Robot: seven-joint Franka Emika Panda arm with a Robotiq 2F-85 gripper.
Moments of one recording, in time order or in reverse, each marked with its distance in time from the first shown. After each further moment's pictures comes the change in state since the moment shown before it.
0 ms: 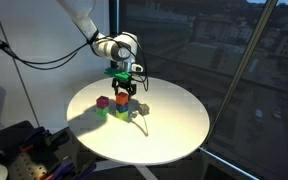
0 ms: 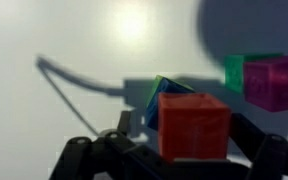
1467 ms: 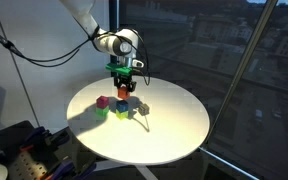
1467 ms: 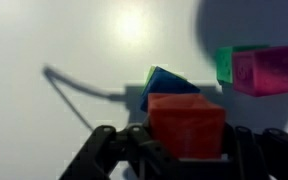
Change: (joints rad) arm 0.017 0.007 0.001 0.075 -0.001 -0.080 0.002
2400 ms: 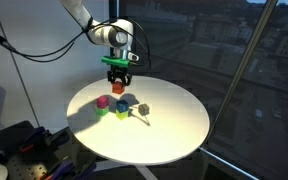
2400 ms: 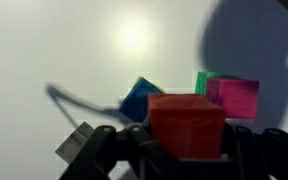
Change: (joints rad) arm 0.016 -0.073 0.032 -0.014 -0.042 -0.115 -0.115
